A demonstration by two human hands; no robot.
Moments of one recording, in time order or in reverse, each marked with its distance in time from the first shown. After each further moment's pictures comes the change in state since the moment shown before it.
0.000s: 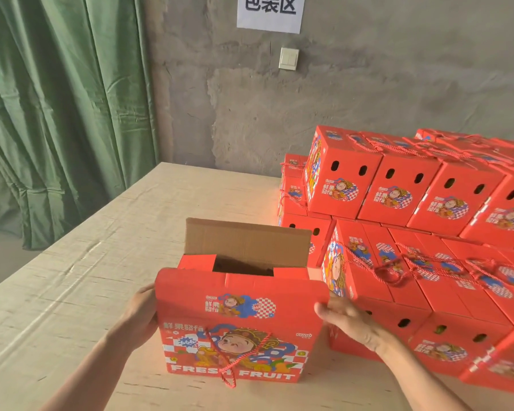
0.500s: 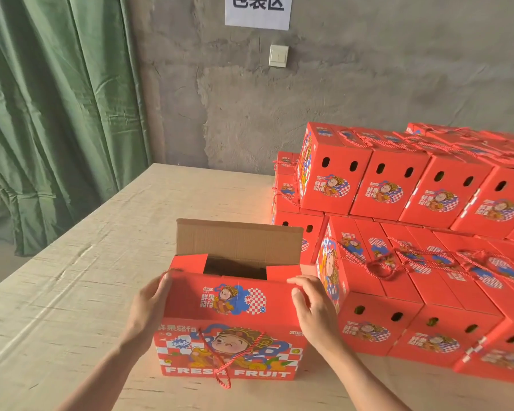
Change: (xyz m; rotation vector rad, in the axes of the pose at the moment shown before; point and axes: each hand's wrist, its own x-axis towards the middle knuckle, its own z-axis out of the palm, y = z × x) left_hand 0.004 -0.012 0.018 0.340 0.199 0.270; right_hand 0.031 0.002 0.060 -0.082 0.705 -0.050
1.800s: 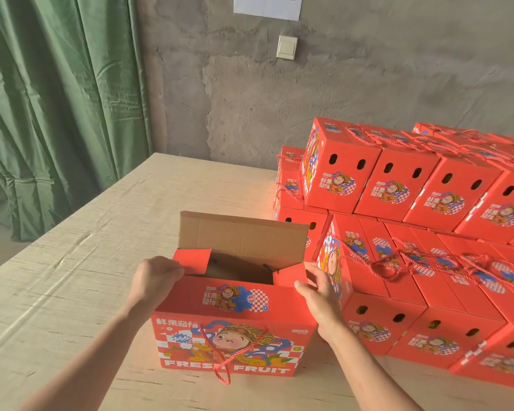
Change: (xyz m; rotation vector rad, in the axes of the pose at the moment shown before) left_hand 0.024 0.023 0.001 0.289 0.040 0.010; right_hand 0.024 0.007 0.005 0.487 -0.073 0.564
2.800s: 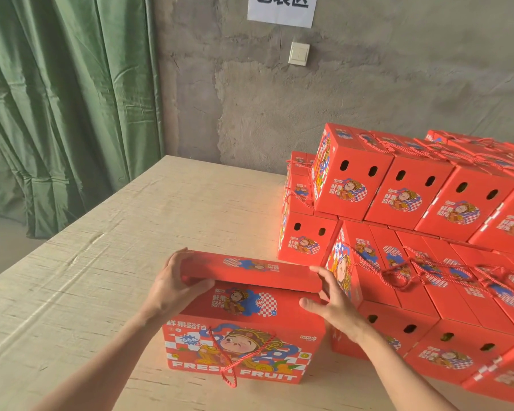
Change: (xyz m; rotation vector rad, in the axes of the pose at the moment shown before) left_hand -0.020 -0.001 0.001 0.137 -0.105 0.335; right_hand 0.009 -0.004 -0.033 -0.289 -0.433 -0.117
